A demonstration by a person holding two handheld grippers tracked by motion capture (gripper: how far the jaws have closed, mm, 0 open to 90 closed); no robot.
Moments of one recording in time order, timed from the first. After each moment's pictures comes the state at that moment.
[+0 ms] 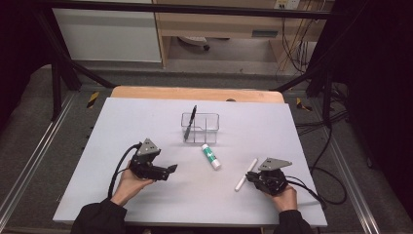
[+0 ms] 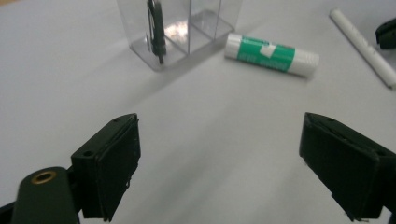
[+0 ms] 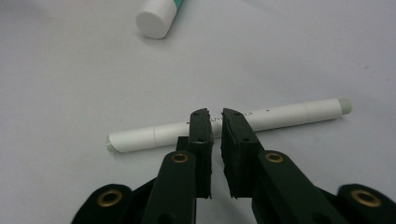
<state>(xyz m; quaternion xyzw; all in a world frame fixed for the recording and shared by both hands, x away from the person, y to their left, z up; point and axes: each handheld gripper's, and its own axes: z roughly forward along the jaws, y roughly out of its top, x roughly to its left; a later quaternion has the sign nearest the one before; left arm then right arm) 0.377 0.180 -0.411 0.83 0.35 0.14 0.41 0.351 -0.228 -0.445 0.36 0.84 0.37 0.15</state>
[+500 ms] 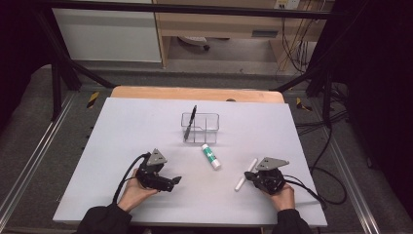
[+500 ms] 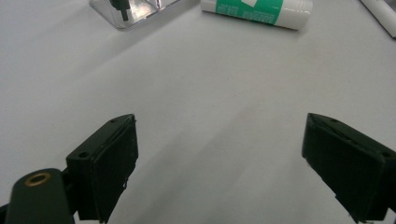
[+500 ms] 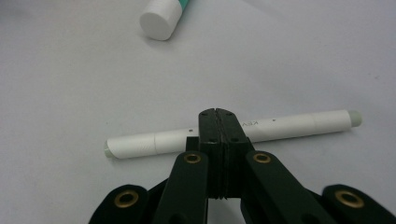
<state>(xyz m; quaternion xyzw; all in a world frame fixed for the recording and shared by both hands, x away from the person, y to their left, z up) 0.368 0.164 -0.432 0.85 0.34 0.13 0.38 0.356 -0.223 -0.448 0.35 0.85 0.37 0.15</state>
